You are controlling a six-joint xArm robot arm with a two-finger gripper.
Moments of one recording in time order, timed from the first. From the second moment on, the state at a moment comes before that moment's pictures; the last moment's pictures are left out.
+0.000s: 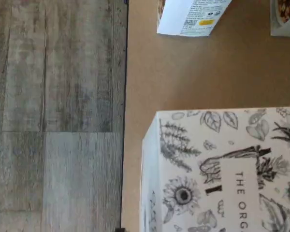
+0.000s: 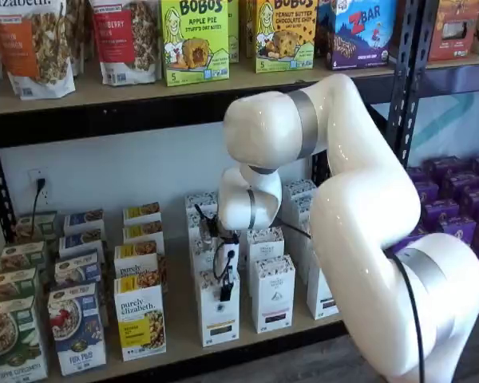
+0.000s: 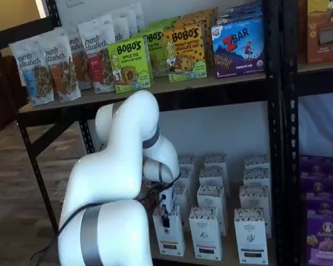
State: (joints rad) arm 0.24 1.11 -1.62 0.28 0.43 -1.57
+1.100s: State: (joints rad) arm 0.24 1.15 -1.66 0.26 0.44 -1.55
